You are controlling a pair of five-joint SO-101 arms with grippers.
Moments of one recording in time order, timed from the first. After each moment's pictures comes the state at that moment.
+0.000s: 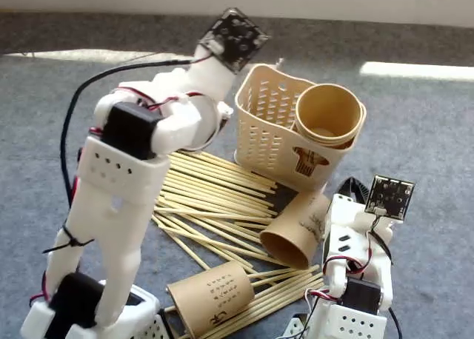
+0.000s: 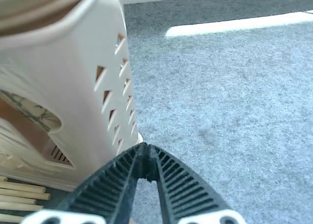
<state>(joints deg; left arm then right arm) 18.3 -17.0 -12.4 85.7 -11.3 10.3 -104.3 92.9 42.9 3.1</state>
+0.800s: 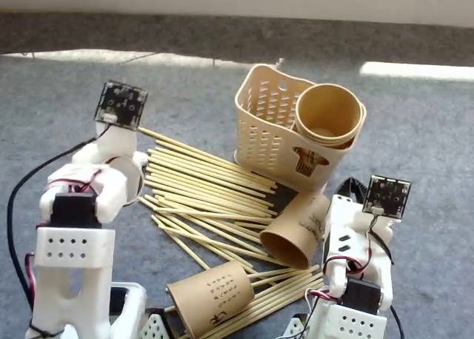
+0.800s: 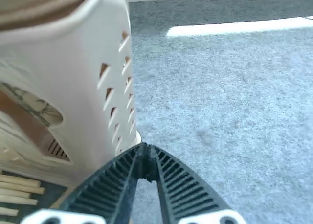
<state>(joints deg) -7.3 -53.4 47.2 62.0 -8.0 10.3 -104.3 92.9 43.6 6.5</state>
